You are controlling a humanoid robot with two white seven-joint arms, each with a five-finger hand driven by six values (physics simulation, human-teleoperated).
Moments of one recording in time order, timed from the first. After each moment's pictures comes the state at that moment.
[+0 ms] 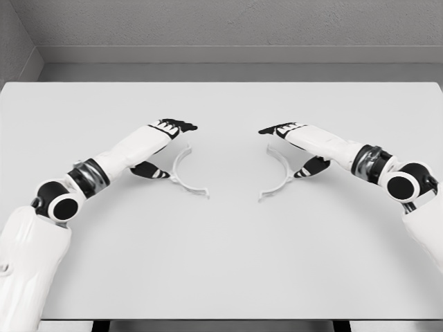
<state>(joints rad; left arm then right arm) -0.32 0.22 -0.11 -1.37 -0.74 -0.57 -0.46 -0.45 -0.51 0.44 -1.39 0.42 -0.34 0.50</state>
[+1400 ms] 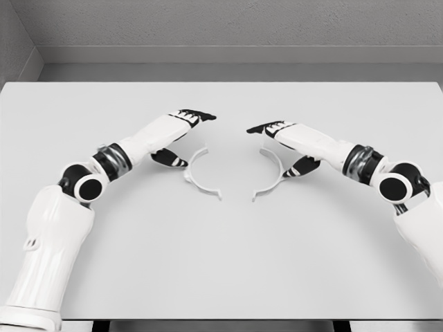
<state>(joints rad) -0.44 0.14 -0.16 -1.23 -0.77 -0.56 -0.45 -0.44 -0.49 0.43 -1.44 0.41 -0.35 0.50</state>
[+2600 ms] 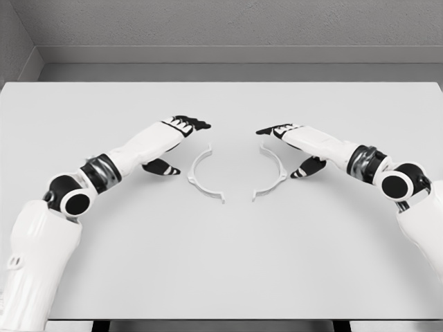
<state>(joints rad) -0.34 0.19 -0.16 -1.38 -0.76 -0.57 -0.46 -0.46 -0.48 0.44 -1.36 0.42 -0.34 0.50</state>
